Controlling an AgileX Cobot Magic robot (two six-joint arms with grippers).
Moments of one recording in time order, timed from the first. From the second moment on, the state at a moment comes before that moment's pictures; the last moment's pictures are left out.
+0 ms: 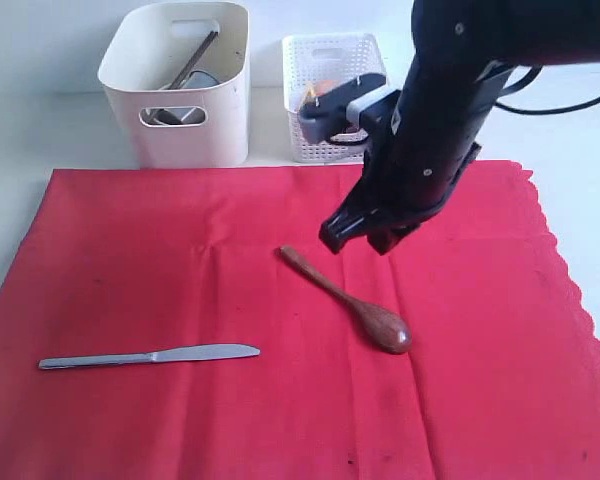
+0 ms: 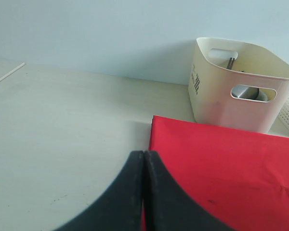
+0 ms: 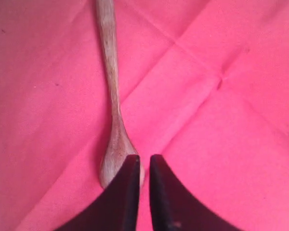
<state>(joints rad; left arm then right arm) 0.04 0.01 0.00 -0.03 0.26 -0.08 0.73 1.80 -1.21 0.03 0.90 -0.08</state>
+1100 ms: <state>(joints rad) 0.04 0.01 0.00 -0.03 0.26 -0.08 0.80 2.02 -1.20 0.11 0.74 -0.20</state>
